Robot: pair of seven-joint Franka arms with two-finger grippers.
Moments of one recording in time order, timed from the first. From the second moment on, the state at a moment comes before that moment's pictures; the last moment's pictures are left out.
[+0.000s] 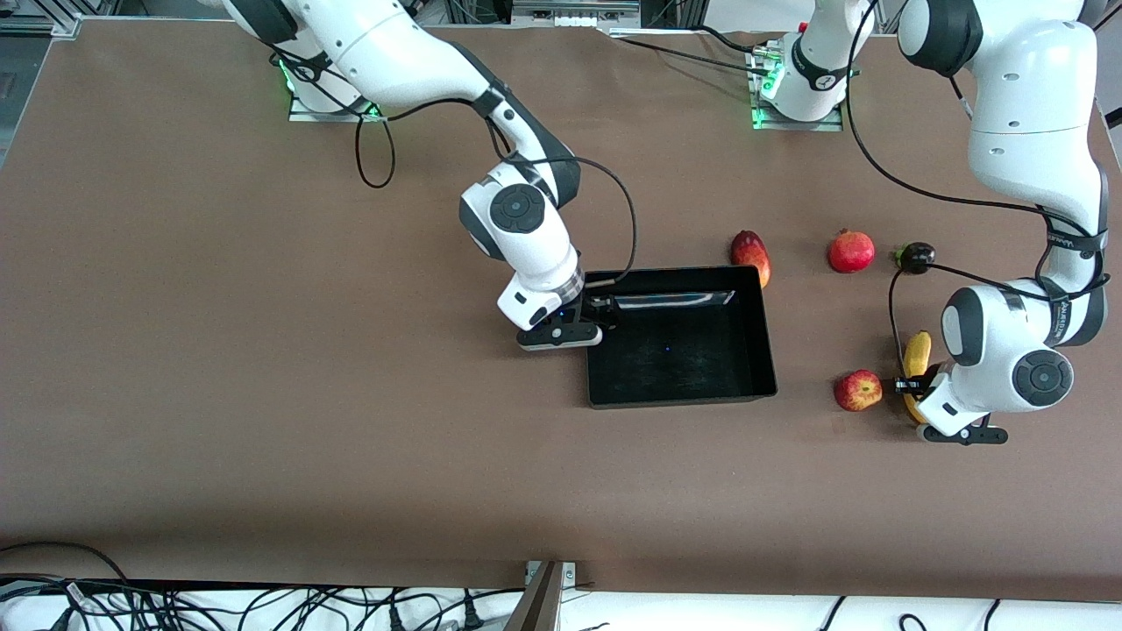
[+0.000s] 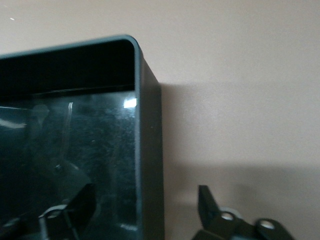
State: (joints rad) left arm 0.04 0.82 0.14 -1.51 0.05 2.18 0.12; right arm 0.73 0.88 0.03 -1.32 0.00 2.52 0.74
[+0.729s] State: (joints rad) left arm 0.01 0.54 0.14 -1.48 0.07 1.80 0.12; right arm 0.74 0.87 -0.04 -1.32 -0.02 2.50 0.74
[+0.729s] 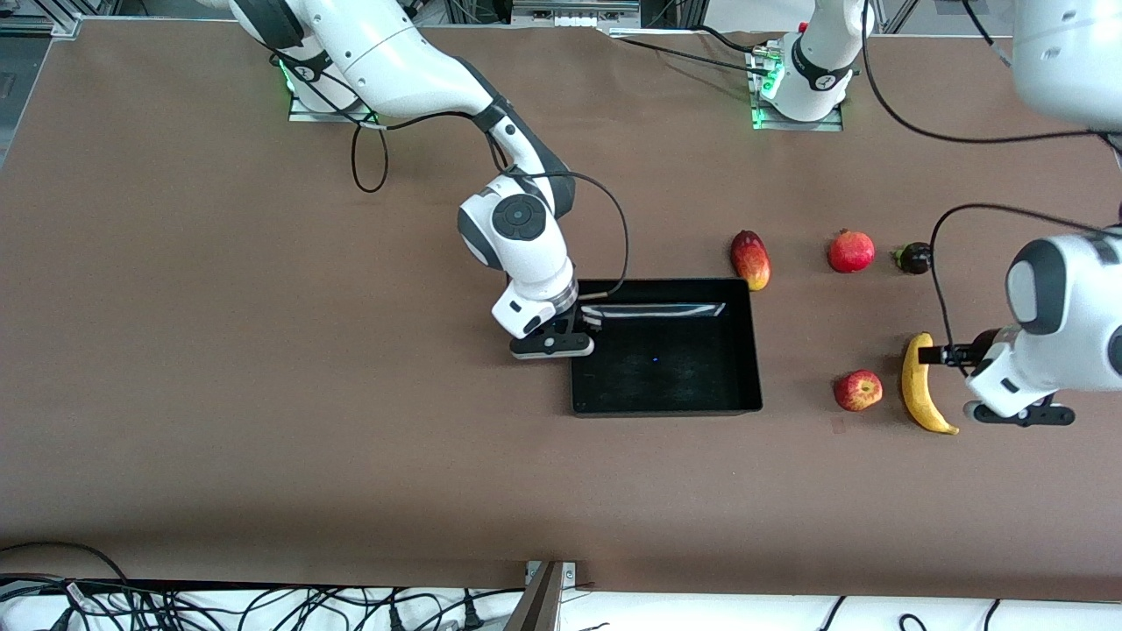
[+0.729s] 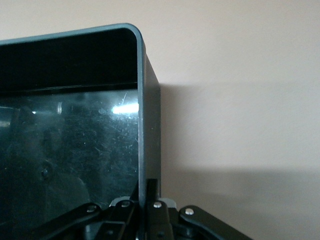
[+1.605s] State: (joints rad) left arm -0.06 0.16 0.13 -1.49 -0.01 1.63 0.05; right arm 0.42 0.28 -0.24 -1.89 0.14 2.24 0.09
